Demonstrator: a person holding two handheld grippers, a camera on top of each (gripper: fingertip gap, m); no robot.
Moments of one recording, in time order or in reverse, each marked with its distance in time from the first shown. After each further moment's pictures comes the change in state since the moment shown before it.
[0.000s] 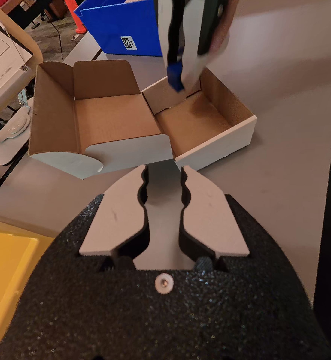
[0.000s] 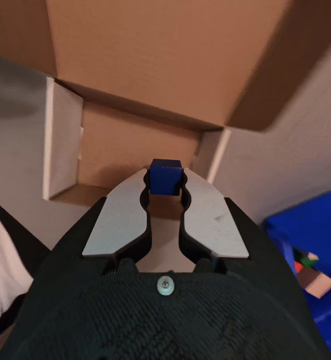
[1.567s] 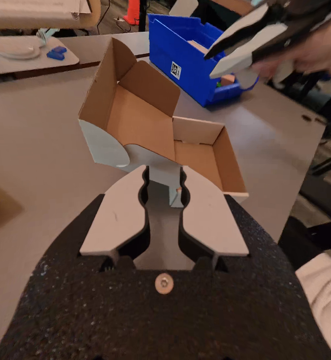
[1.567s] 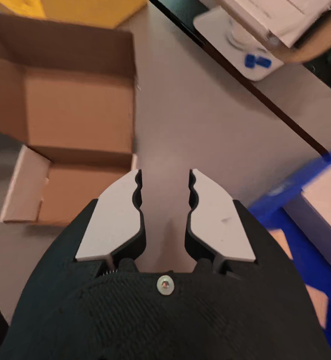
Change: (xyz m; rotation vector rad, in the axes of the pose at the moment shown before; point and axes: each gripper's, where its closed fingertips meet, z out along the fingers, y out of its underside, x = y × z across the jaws) left arm -0.026 -0.020 0.004 0.125 -0.064 -0.606; right arm 0.094 -0.002 -0.060 0.532 0.075 0.176
